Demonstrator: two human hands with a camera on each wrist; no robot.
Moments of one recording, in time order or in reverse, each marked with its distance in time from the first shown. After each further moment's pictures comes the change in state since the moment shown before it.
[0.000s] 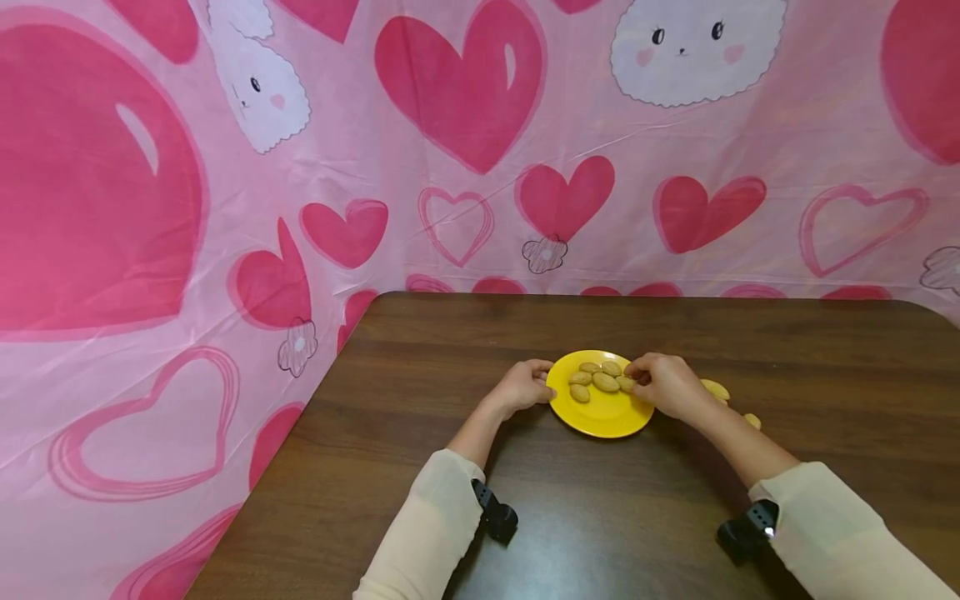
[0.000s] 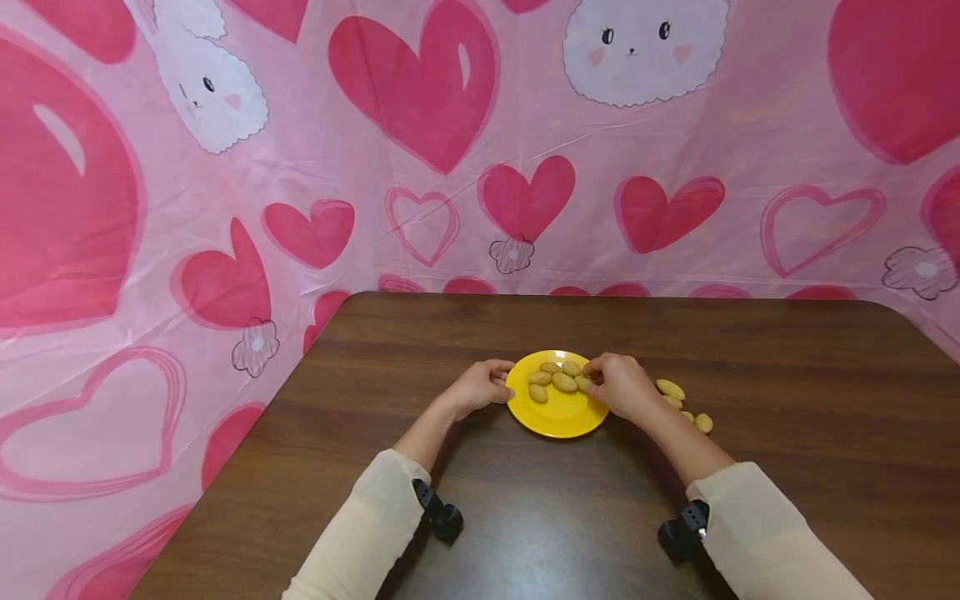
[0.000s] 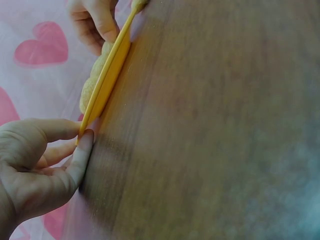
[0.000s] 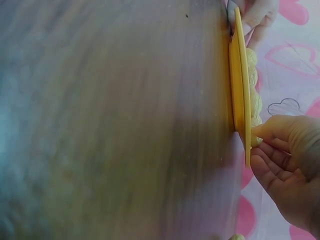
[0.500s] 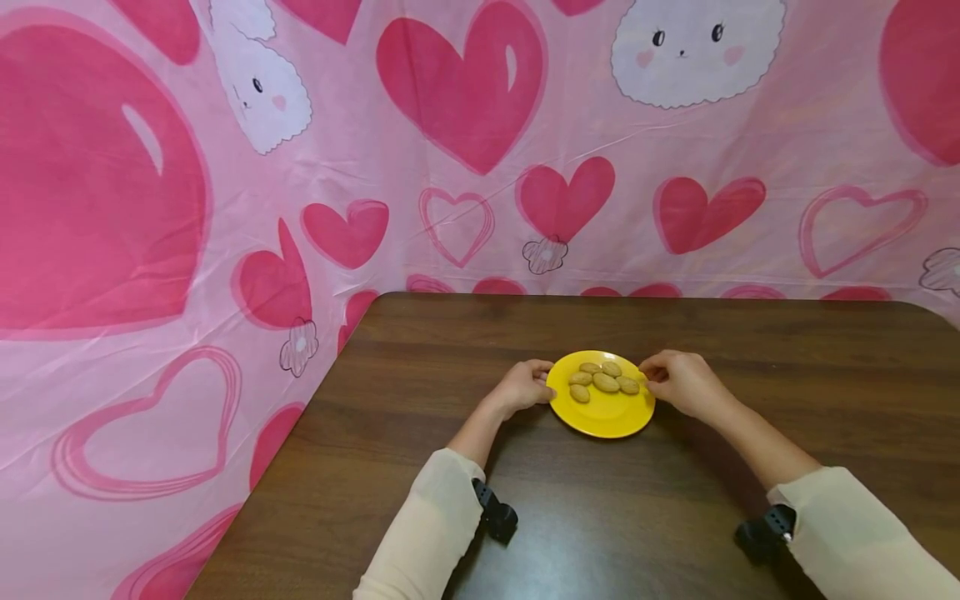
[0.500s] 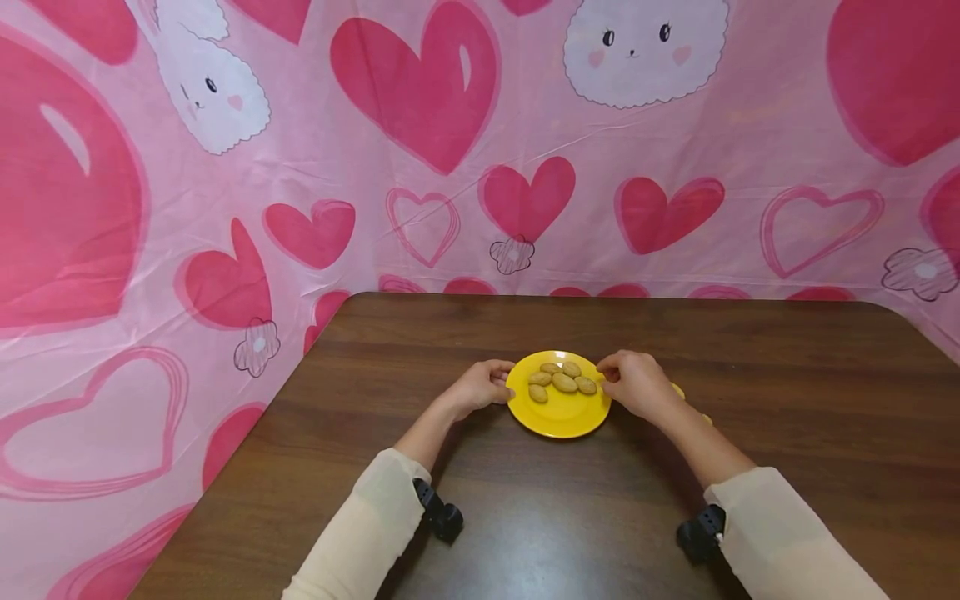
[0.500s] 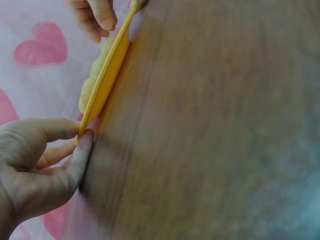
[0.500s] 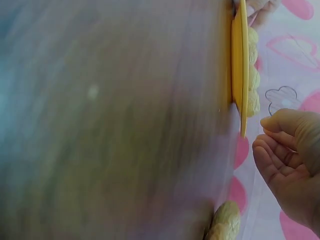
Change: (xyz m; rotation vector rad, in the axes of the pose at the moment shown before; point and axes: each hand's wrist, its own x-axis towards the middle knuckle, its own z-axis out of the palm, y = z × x) left_hand 0.000 -0.001 0.000 0.005 -0.002 0.004; right_hand -0.008 0.009 -0.014 -0.033 0.048 -0.015
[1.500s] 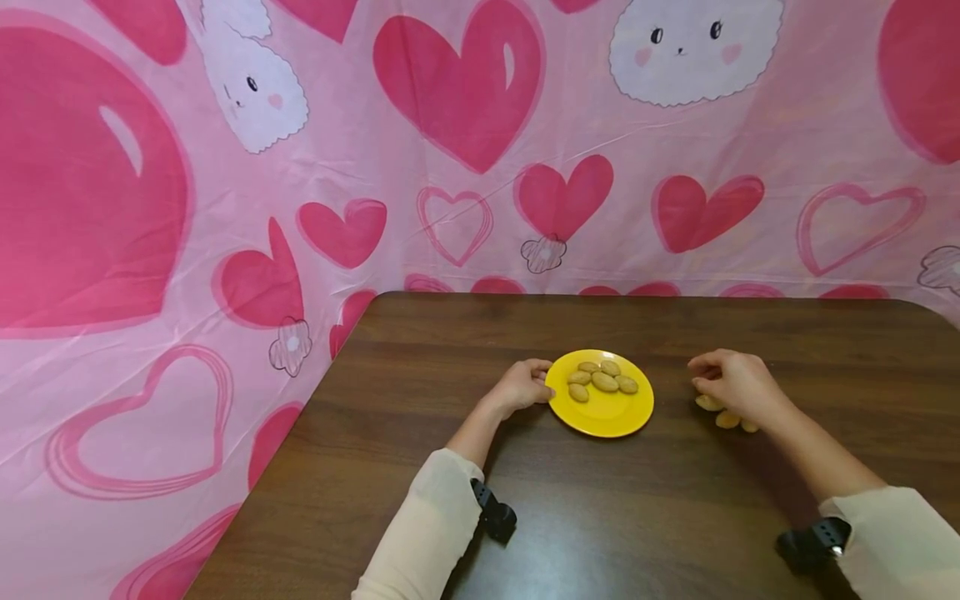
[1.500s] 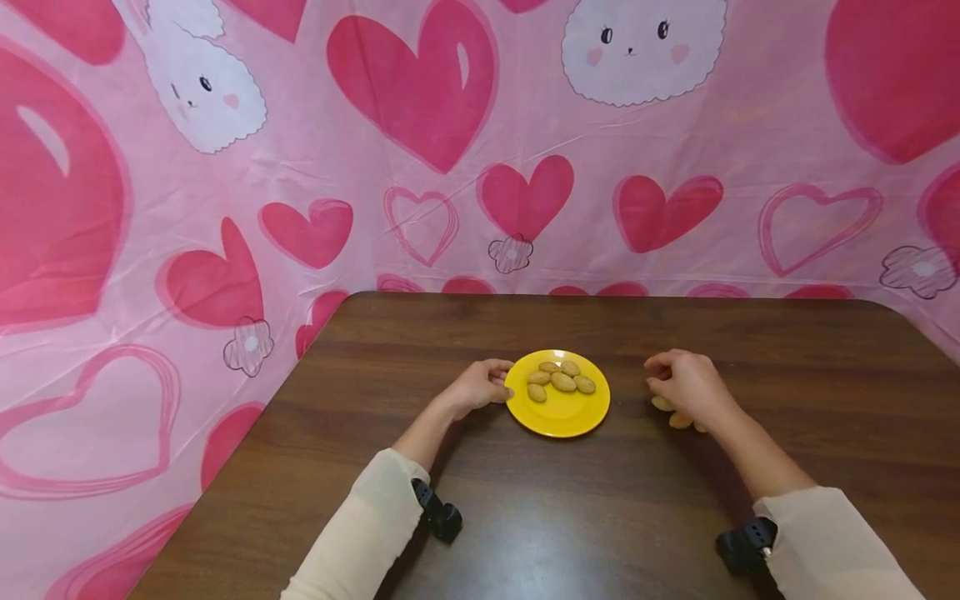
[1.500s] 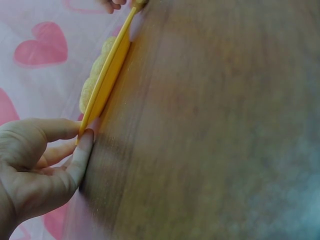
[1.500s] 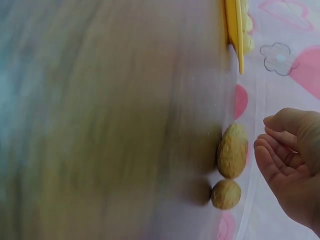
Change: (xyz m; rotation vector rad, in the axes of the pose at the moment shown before) left_hand -0.001 0.001 -0.001 -0.004 -0.002 -0.004; right_hand -0.031 0.033 -0.034 0.024 0.007 0.157
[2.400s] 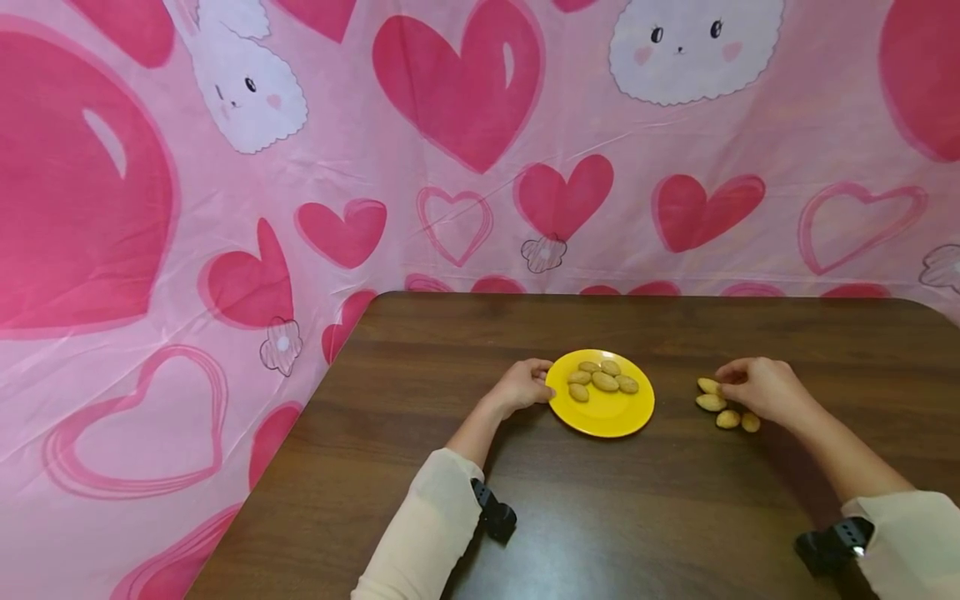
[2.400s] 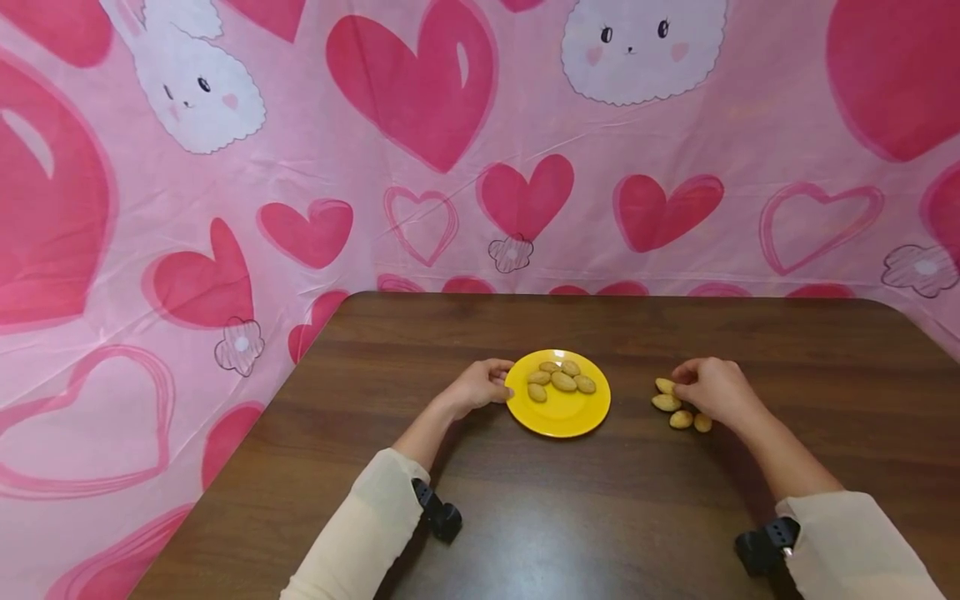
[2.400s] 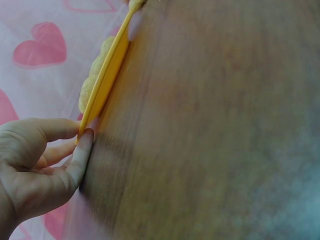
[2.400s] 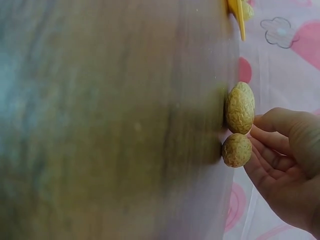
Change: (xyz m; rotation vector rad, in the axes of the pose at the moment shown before) left_hand 0.002 0.000 -0.001 -0.005 -0.007 -0.001; right_hand -0.006 0.029 -0.010 -0.072 -0.072 0.040
